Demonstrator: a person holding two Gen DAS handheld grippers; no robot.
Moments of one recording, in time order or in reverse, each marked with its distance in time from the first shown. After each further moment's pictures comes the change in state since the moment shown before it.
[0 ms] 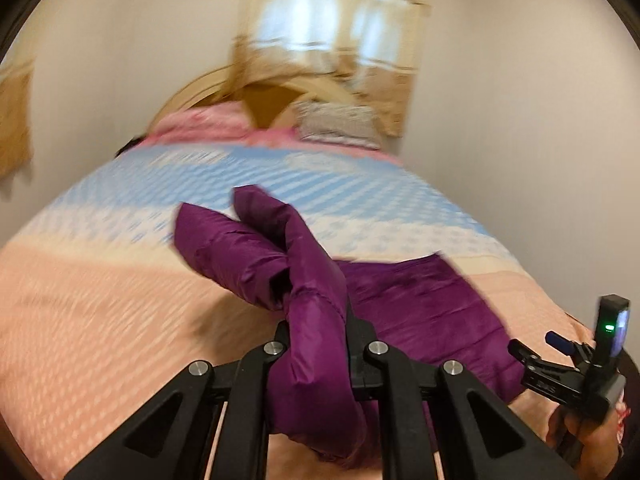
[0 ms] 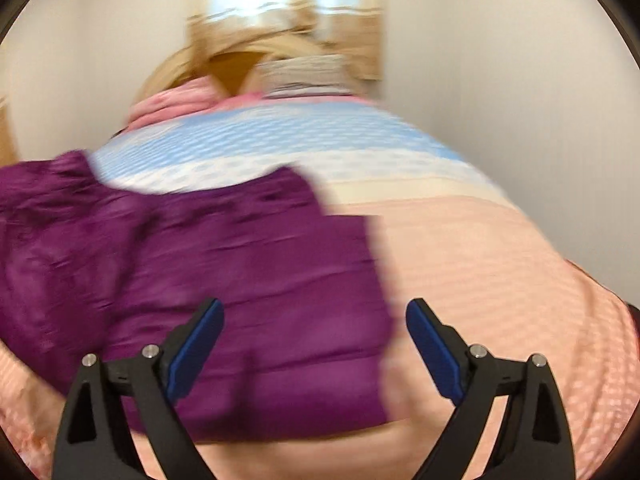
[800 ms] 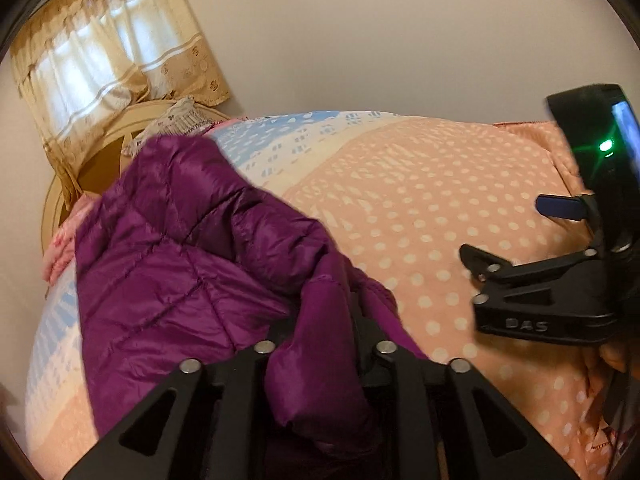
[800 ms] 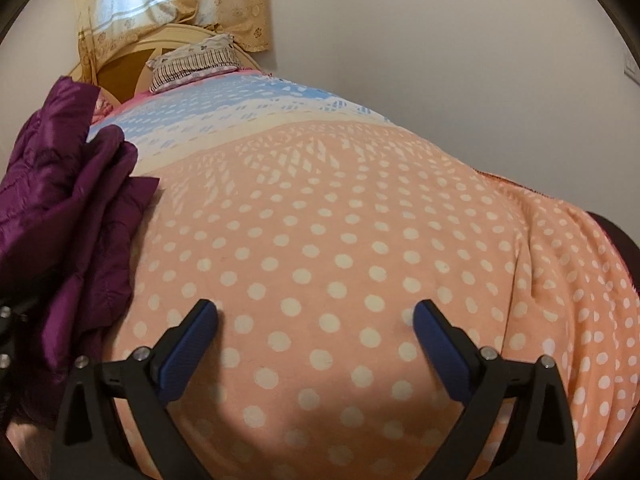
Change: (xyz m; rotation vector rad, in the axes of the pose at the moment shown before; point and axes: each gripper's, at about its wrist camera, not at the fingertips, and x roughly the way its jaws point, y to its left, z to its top) left arm 0.124 -0.237 -0.094 0.709 0.146 -0.152; right arm 0.028 -0.102 -0.042 0.152 0.072 -0.168
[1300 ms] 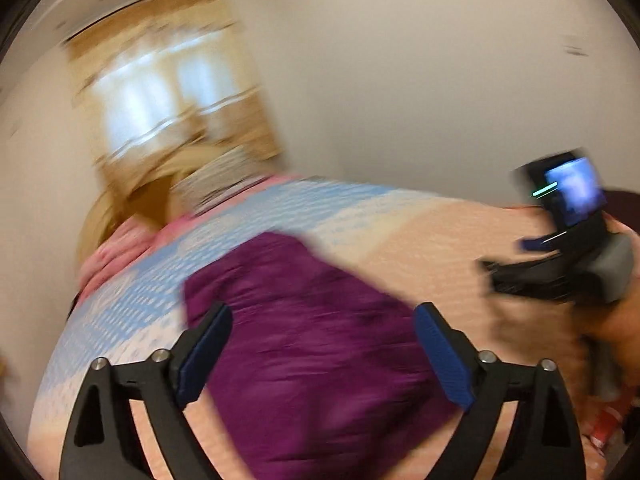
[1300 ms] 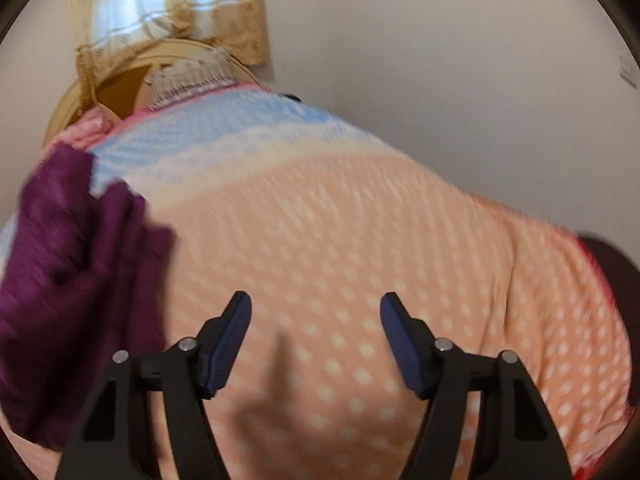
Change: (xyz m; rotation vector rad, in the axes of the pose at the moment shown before) left arm -0.096 0.077 0.007 -0.171 -0.178 0.159; right arm -0.044 0.015 0.059 0.000 -0.058 0.040
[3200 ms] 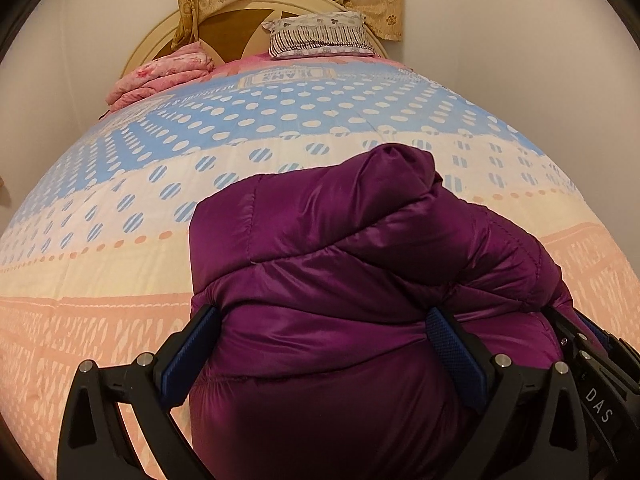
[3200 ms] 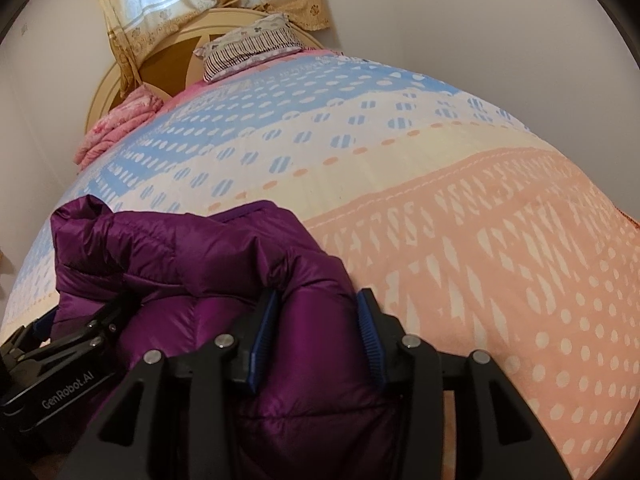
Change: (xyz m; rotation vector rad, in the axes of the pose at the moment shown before) left arm 0.239 0.082 -0.036 -0.434 0.402 0.103; right arm 0.137 0.118 0.021 0.025 0.158 0.203
